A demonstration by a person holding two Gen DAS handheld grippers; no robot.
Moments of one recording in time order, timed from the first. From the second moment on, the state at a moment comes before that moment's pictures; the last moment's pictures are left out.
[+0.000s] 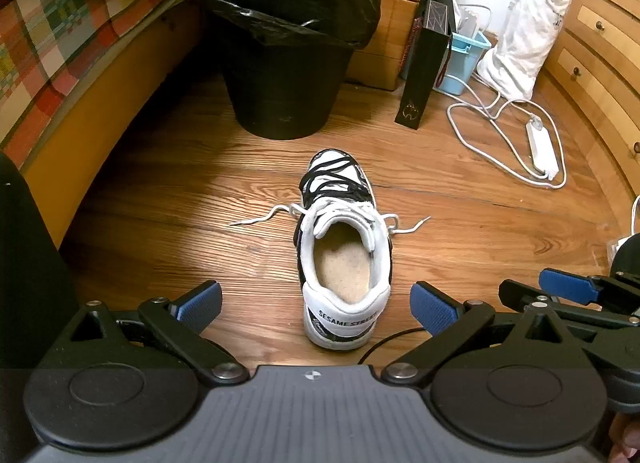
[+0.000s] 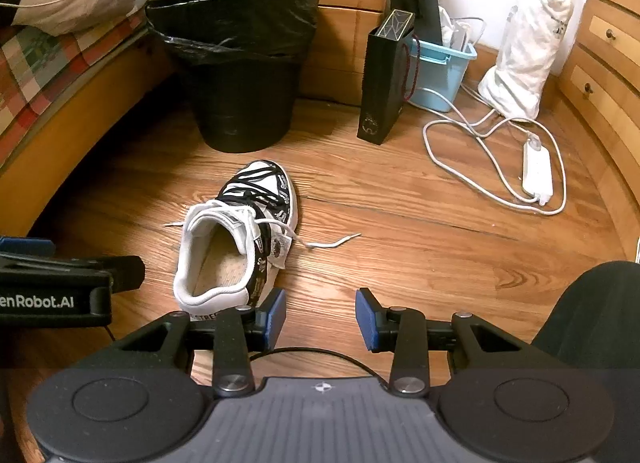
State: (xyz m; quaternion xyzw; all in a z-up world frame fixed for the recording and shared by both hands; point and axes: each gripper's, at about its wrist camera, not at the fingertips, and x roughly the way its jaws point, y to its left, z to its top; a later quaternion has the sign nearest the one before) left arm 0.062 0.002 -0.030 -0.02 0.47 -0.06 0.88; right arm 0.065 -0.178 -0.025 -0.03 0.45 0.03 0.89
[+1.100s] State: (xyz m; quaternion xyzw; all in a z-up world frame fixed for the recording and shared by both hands) left arm 0.061 0.000 -0.033 -0.04 0.47 -0.07 0.88; right arm 0.064 -0.177 -0.029 -0.03 0.45 0.03 0.89
